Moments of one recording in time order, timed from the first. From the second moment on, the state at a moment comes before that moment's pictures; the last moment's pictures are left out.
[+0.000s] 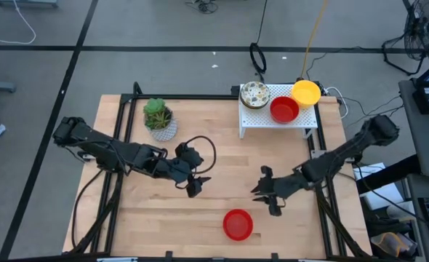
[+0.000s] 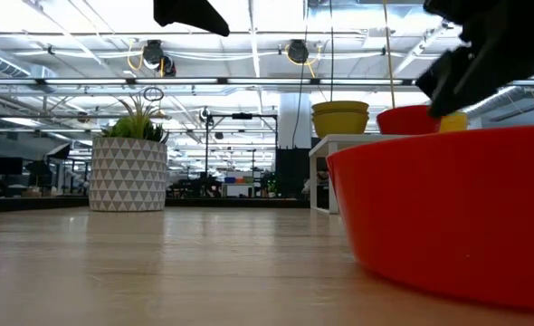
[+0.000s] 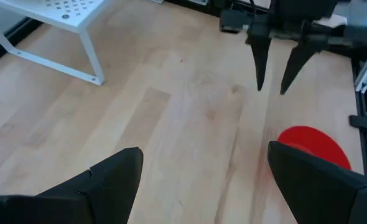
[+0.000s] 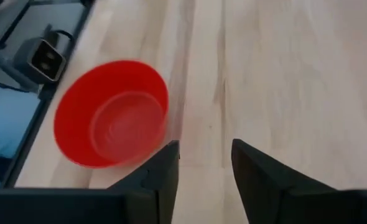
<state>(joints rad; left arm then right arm) -0.33 1.48 1.27 -0.52 -0.41 -0.54 0.51 1.26 0.64 -0.08 0.19 0.40</state>
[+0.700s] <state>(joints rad) -0.34 1.48 1.27 -0.55 -0.41 -0.56 0.52 1.56 0.72 0.09 0.10 0.59</state>
